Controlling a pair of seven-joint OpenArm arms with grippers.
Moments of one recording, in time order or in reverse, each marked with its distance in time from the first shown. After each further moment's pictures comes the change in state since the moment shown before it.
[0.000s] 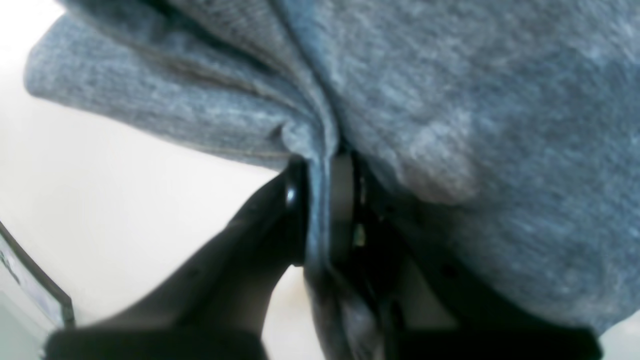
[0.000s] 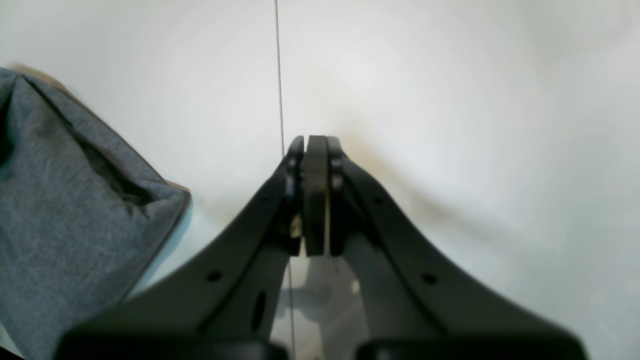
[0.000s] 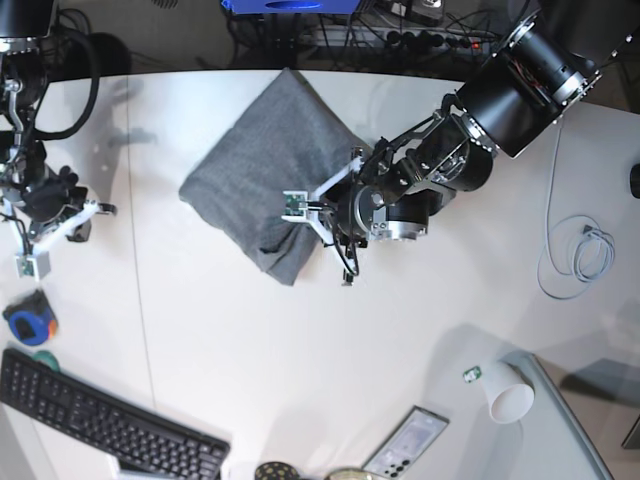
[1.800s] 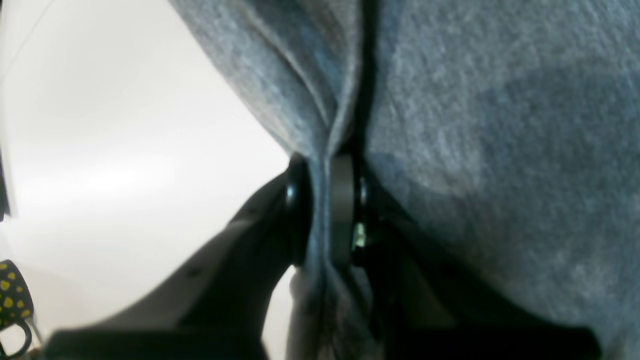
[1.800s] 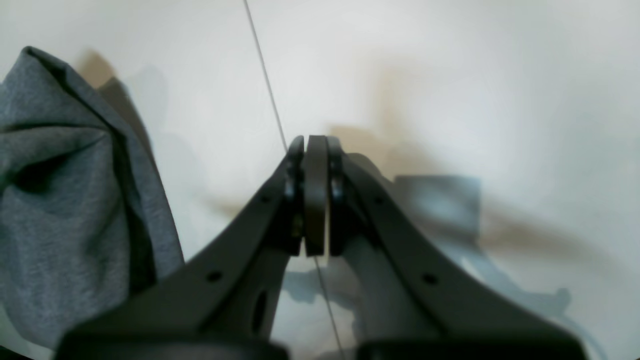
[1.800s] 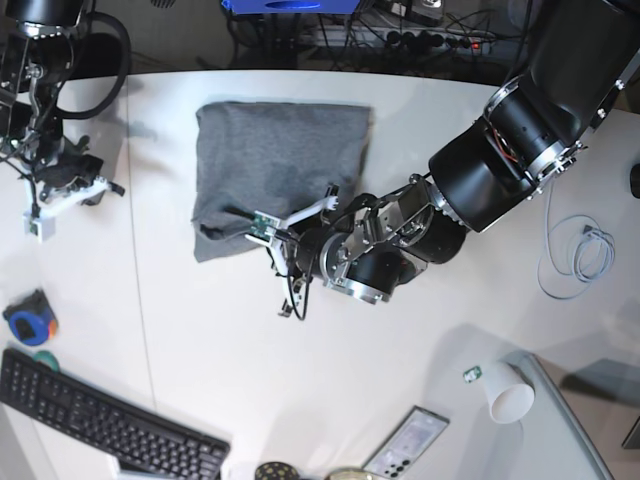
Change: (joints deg) left arm -15.3 6.4 10.1 -15.5 7.1 -3.5 -27.4; right arm -1.5 -9.0 8.7 -5.6 -0.2 -0.1 -2.0
